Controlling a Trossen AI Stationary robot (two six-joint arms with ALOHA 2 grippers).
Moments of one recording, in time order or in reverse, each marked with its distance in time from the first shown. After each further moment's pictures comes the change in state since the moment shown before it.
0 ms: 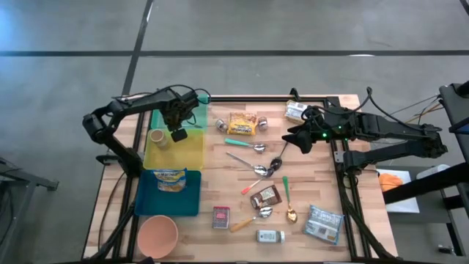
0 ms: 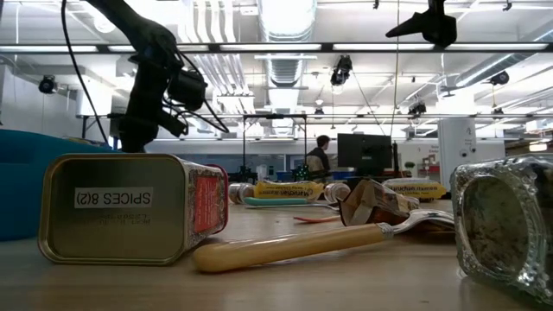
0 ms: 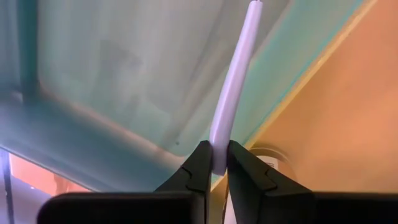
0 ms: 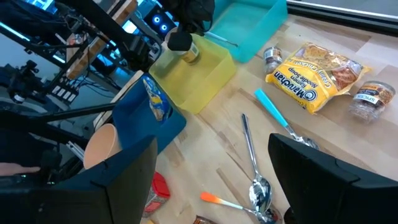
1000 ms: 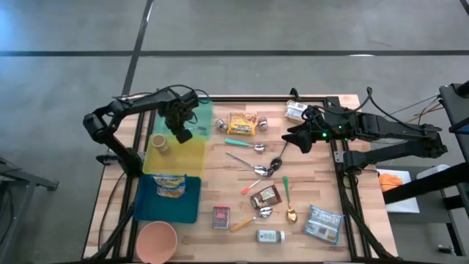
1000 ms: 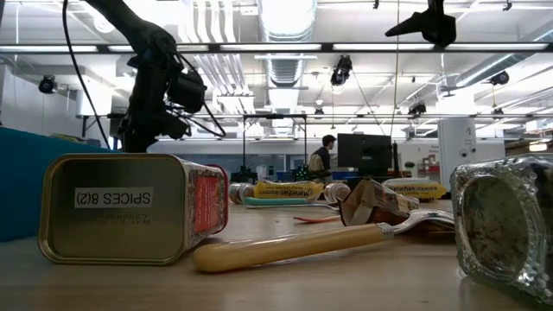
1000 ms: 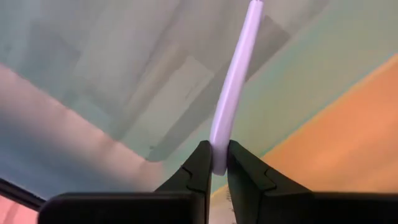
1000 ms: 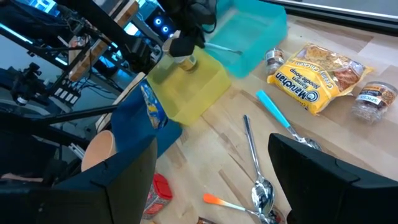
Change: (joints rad) left arm 0.006 0.004 -0.010 0.008 0.185 -0.165; right arm 0.000 0.000 0.000 0.009 0.000 0.007
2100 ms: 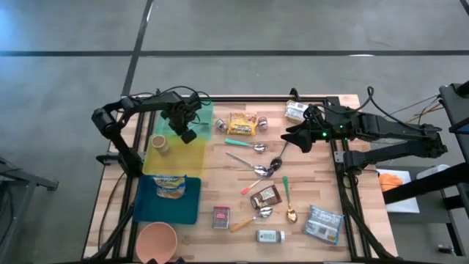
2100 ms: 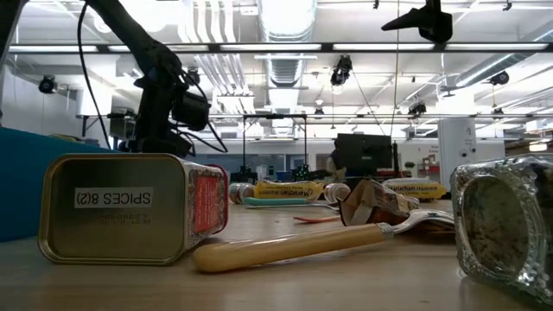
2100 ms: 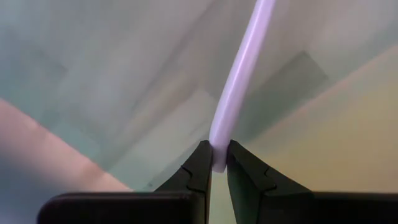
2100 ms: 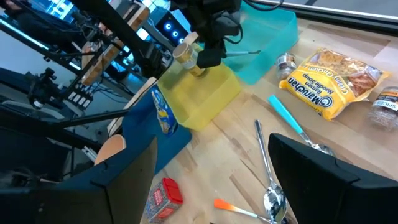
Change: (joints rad) left arm 0.017 0.103 -0.040 0.147 -0.014 -0.054; right arm 0.000 0.001 0.000 0.042 -0.018 0.008
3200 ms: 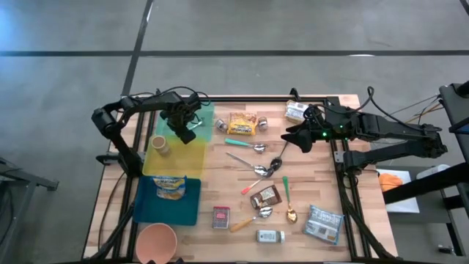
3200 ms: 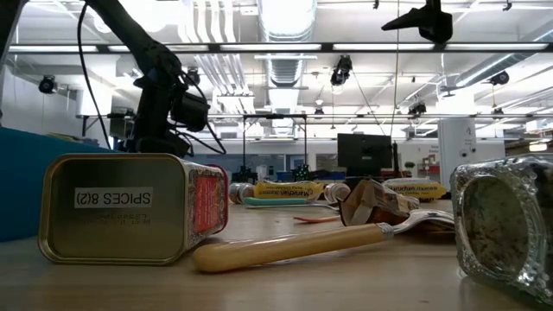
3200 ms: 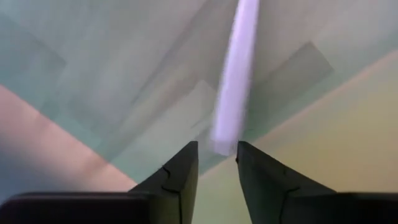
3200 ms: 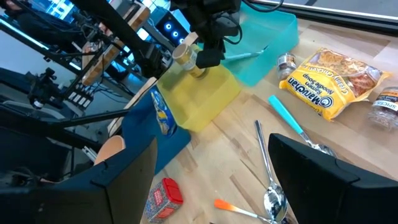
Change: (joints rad) left arm 0.000 0.000 -0.002 -0.021 0.005 -0.008; right arm 0.000 -0.001 0.000 0.000 0.000 0.000
